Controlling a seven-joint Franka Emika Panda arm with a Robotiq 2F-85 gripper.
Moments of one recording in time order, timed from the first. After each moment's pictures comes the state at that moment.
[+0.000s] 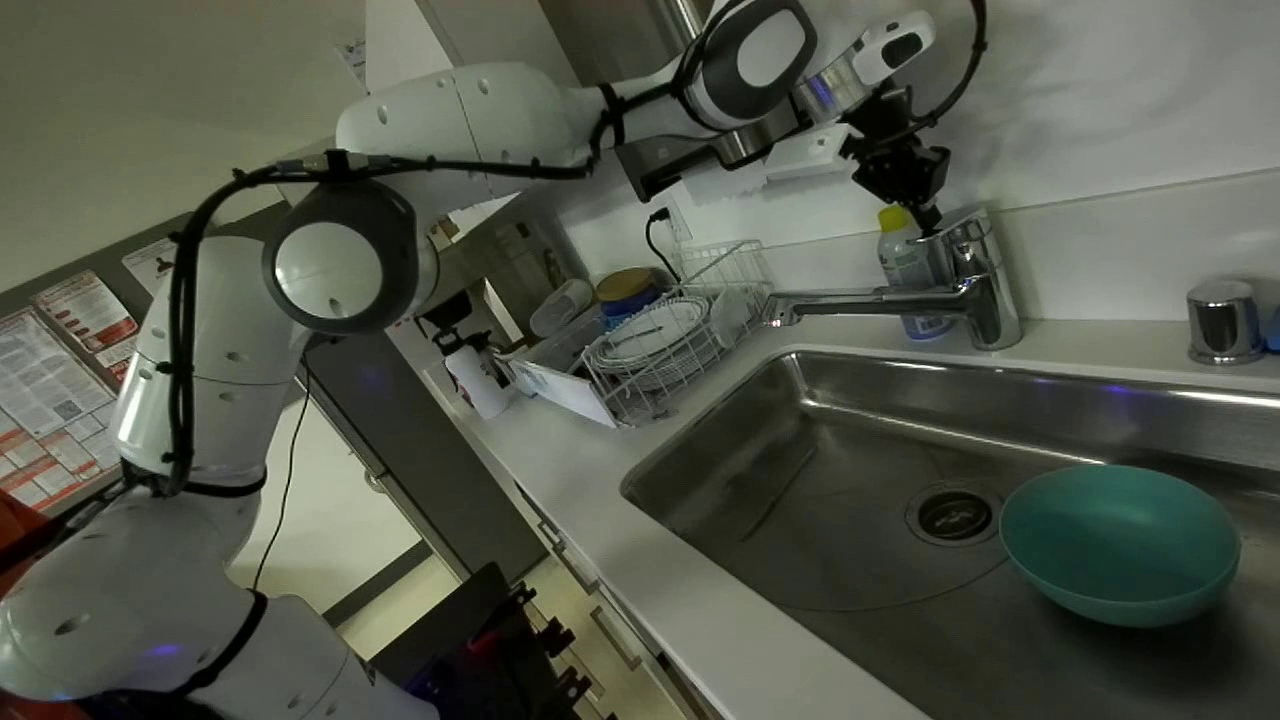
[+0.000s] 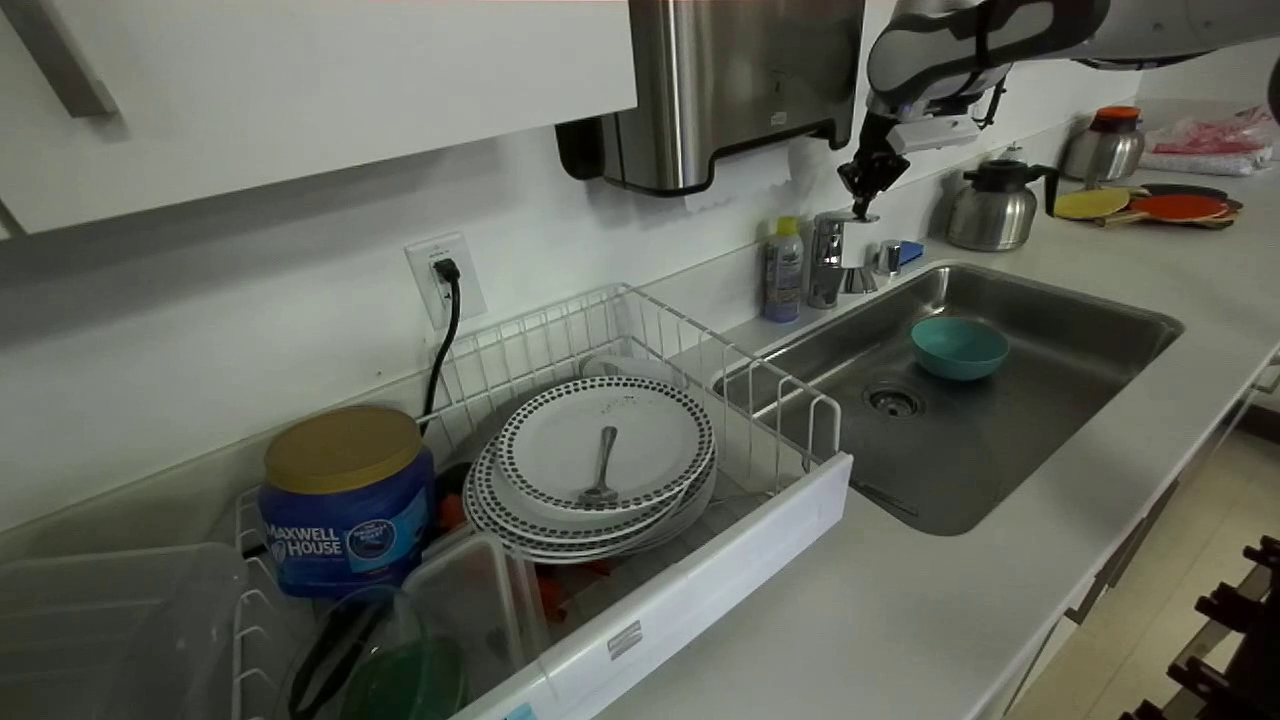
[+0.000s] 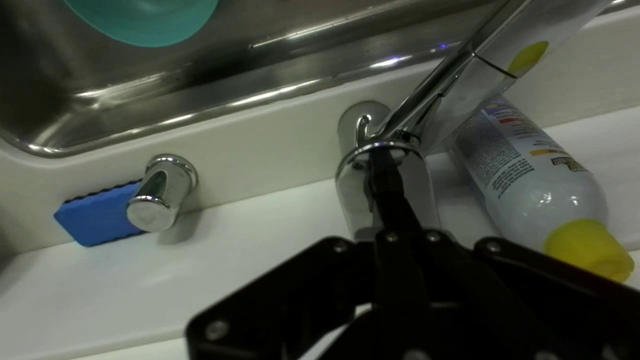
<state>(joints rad) -0.25 0.91 -0.06 -0.89 0.06 2.08 -0.03</state>
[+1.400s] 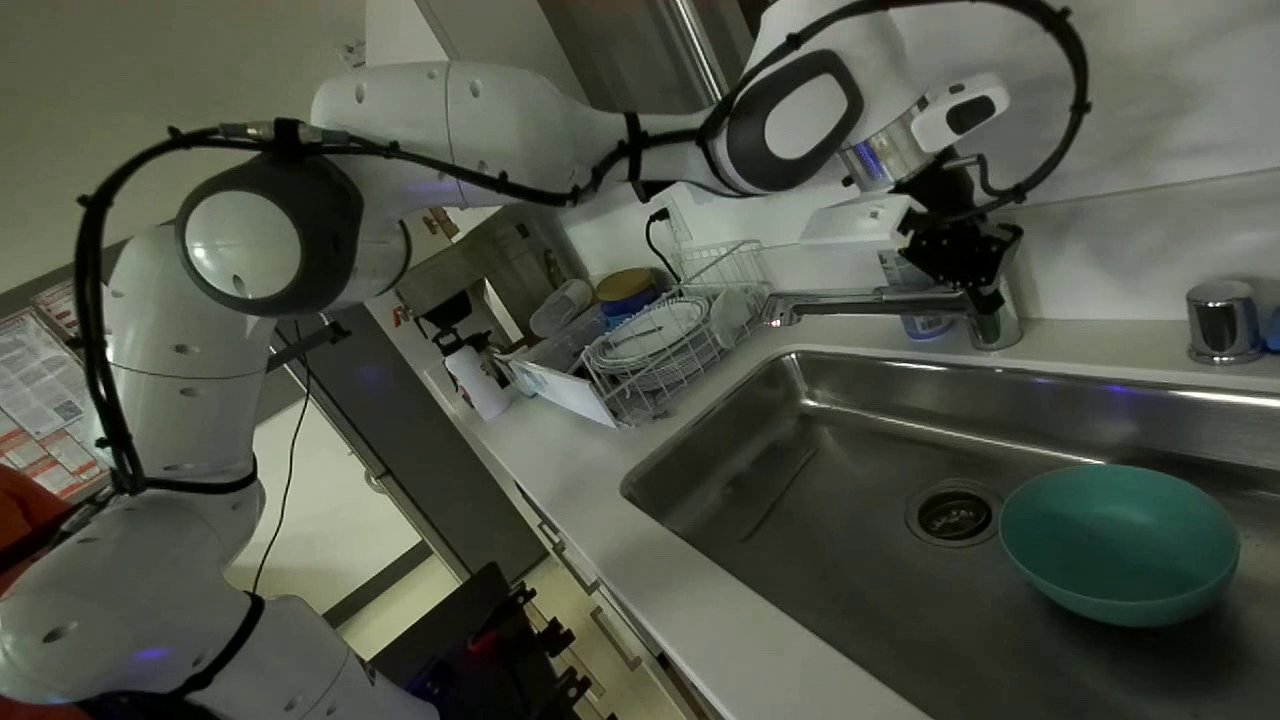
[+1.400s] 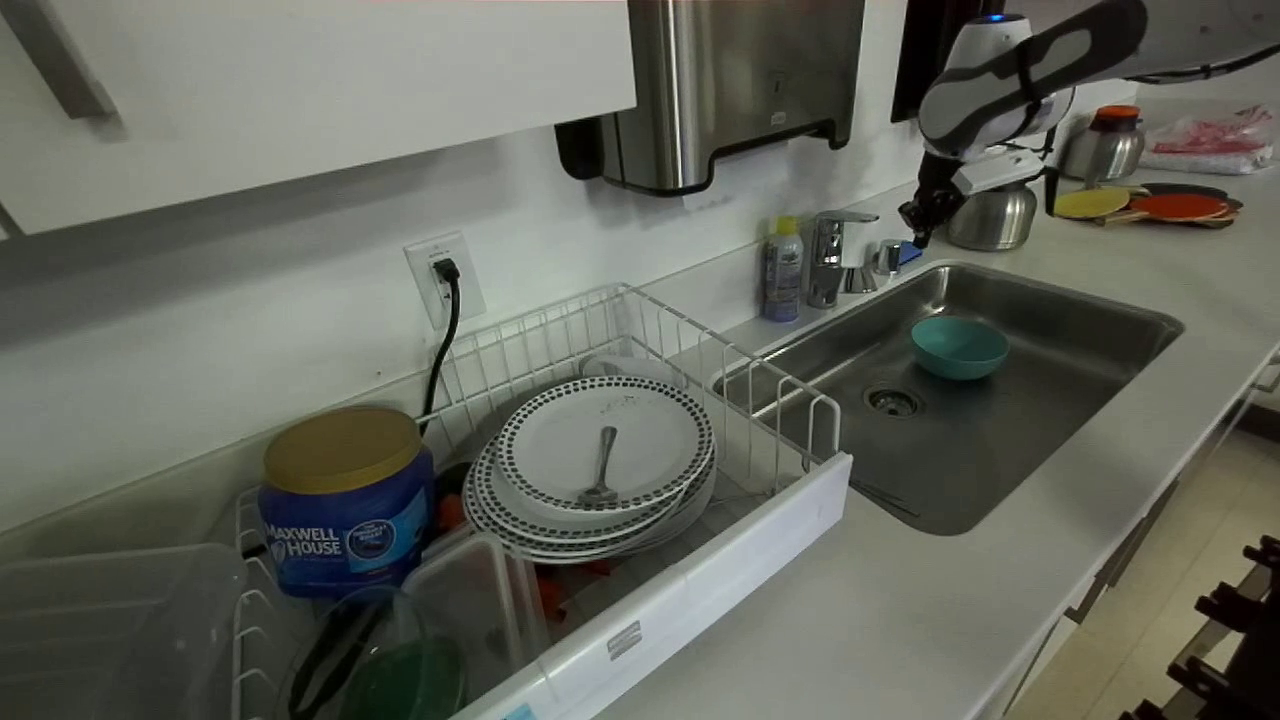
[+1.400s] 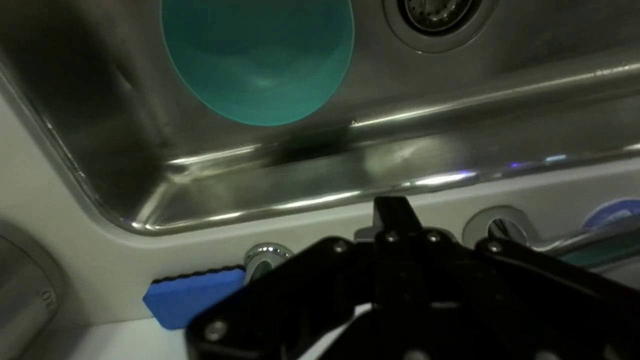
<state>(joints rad) -0.31 0.80 -0.12 -1.25 0.07 2.28 -0.19</state>
